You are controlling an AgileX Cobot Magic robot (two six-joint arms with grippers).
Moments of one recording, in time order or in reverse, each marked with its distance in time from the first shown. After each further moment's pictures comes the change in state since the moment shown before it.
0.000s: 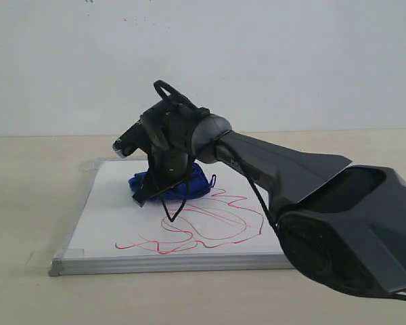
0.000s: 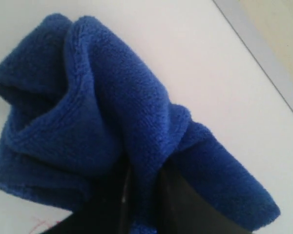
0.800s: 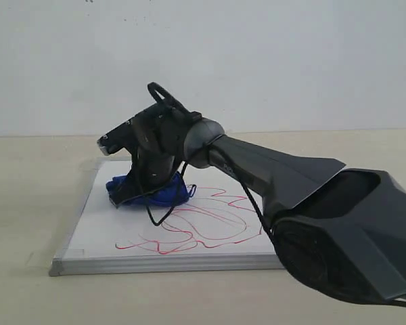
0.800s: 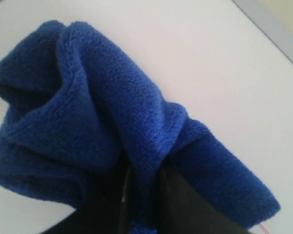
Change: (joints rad) left arm 0.000 0.000 0.000 0.000 0.000 0.000; right arm 0.018 0.000 0.000 0.065 -0.055 0.103
